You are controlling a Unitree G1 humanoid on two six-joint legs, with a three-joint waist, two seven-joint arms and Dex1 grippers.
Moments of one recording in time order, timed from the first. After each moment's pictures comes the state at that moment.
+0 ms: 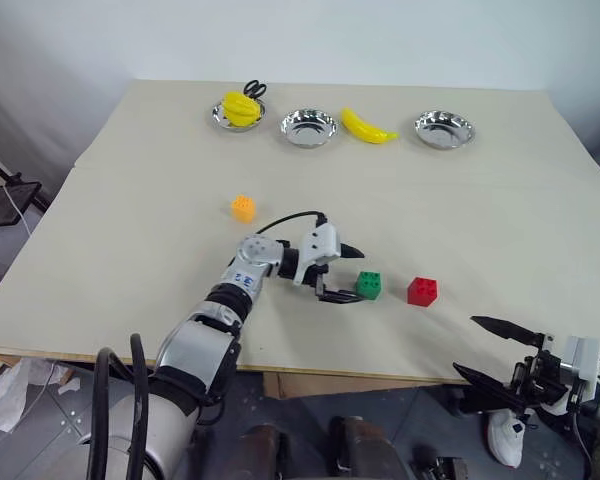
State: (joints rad) left arm -0.98 0.12 -0.11 1.13 -0.01 -0.44 -1.21; right arm 0.18 -0.64 -0.36 0.16 0.65 -0.31 1.39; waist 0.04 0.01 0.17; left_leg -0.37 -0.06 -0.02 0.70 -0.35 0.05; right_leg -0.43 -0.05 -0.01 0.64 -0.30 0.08
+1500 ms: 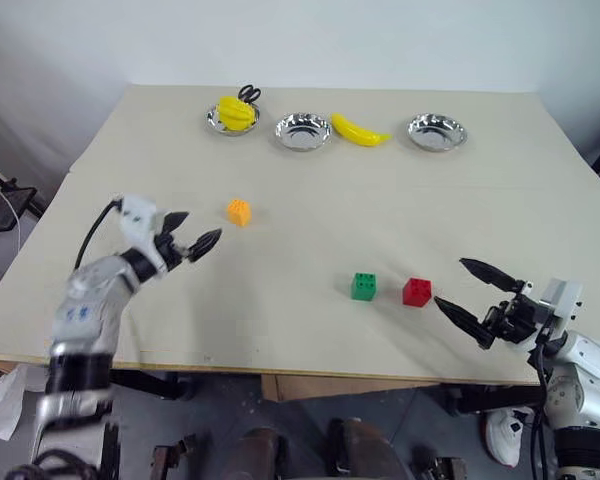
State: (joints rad) left arm -0.66 0.54 0.12 0.45 -0.29 0.28 -0.63; right arm -0.10 -0.53 -0.33 0.22 0.61 -0.25 1.26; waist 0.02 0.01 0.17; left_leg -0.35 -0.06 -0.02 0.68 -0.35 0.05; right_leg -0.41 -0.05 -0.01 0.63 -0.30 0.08
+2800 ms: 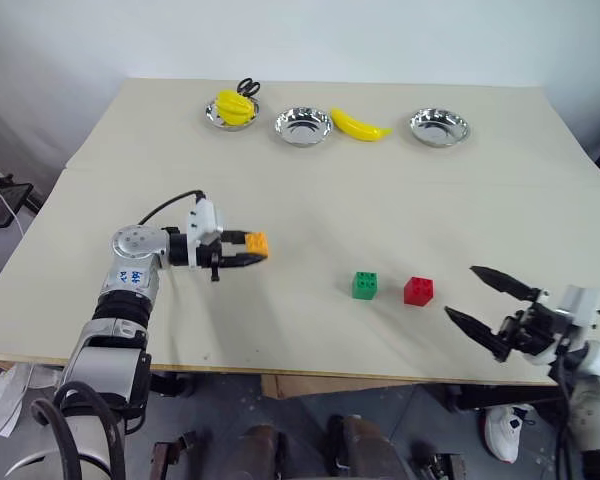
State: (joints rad) left arm -0.84 0.49 -0.03 0.86 -0.17 -0.26 -1.42; right arm 0.06 -0.66 -0.41 0.08 0.68 -0.14 1.26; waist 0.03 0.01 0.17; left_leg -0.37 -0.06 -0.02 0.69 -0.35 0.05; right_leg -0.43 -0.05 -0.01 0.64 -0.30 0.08
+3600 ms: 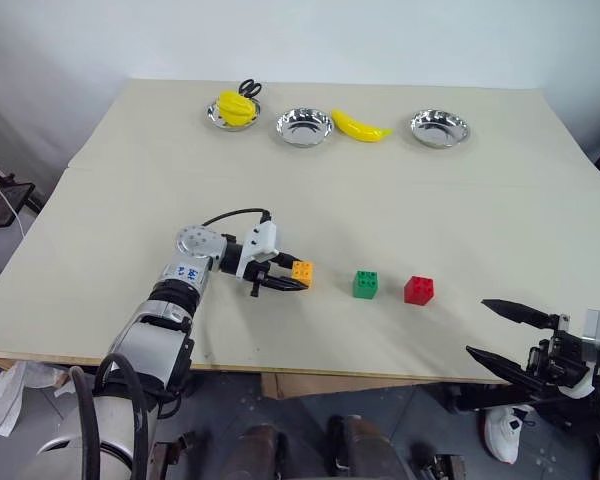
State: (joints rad) left arm -1.01 0.29 -0.13 1.15 -0.03 -0.39 -1.40; right arm 0.20 -0.71 -0.44 0.02 0.69 -0.07 1.37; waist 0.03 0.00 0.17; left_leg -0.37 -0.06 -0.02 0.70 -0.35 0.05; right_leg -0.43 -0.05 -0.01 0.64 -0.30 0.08
